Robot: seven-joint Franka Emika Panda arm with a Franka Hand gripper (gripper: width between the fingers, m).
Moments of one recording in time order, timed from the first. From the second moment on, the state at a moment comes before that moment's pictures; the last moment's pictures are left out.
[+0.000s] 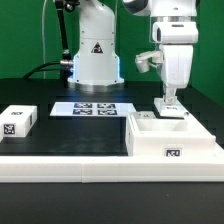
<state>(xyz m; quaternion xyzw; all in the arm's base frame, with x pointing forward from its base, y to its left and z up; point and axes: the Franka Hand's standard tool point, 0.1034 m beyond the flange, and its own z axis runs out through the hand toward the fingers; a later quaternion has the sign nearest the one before) 0.439 0.126 0.055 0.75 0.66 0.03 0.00</state>
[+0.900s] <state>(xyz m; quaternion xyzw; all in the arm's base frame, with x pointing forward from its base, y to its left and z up) 0.446 0.123 0.057 0.75 0.66 0.03 0.01</state>
